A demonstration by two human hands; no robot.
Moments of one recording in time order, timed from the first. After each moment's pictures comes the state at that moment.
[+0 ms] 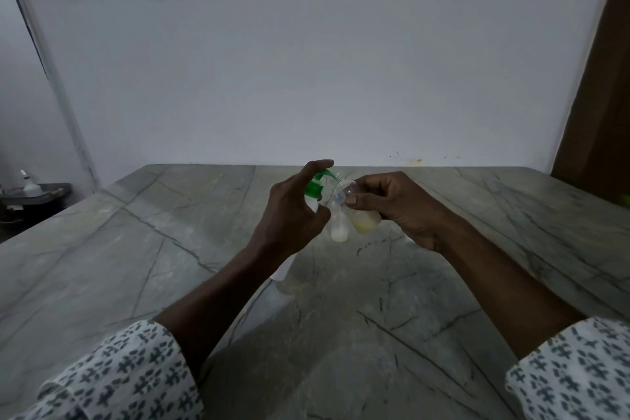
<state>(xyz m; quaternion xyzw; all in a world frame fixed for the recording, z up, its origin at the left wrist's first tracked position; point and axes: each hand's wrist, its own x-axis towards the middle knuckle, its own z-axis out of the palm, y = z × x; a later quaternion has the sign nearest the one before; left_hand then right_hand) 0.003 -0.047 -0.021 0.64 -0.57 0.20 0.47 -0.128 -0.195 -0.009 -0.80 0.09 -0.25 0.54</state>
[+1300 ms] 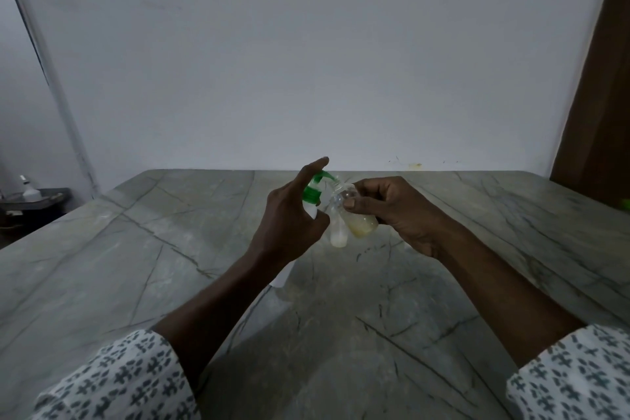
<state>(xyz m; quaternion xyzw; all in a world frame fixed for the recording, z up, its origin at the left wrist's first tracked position) 0.004 -0.048 -0.023 0.64 -0.57 0.20 0.47 -0.126 -0.192 -0.007 -0.79 0.08 -0.26 0.54</state>
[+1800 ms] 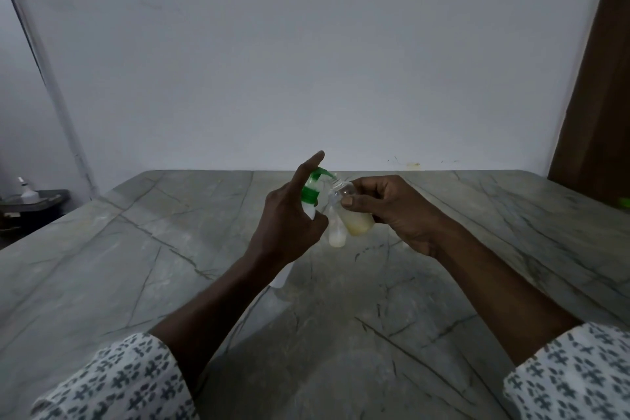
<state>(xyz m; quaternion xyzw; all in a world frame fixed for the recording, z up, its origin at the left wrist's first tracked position) 0.000 -0.046 -0.022 0.65 -0.57 0.20 0.46 -0.128 -0.192 -0.006 -0.78 0.07 -0.26 0.56</state>
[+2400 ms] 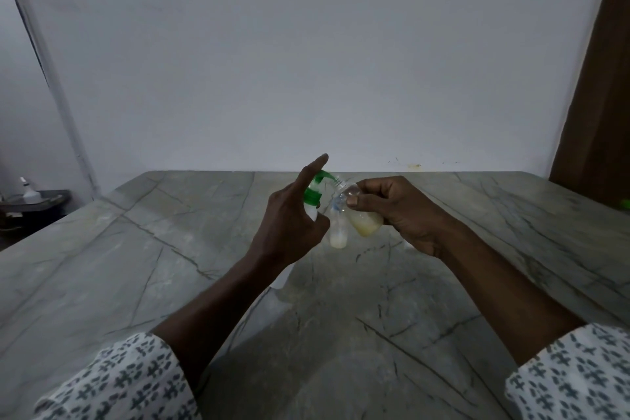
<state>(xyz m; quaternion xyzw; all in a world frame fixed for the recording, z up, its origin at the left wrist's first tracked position) 0.001 -0.047 -0.023 0.64 -0.58 0.20 0.46 -0.130 -0.196 -0.007 -0.78 0.08 -0.26 0.56</state>
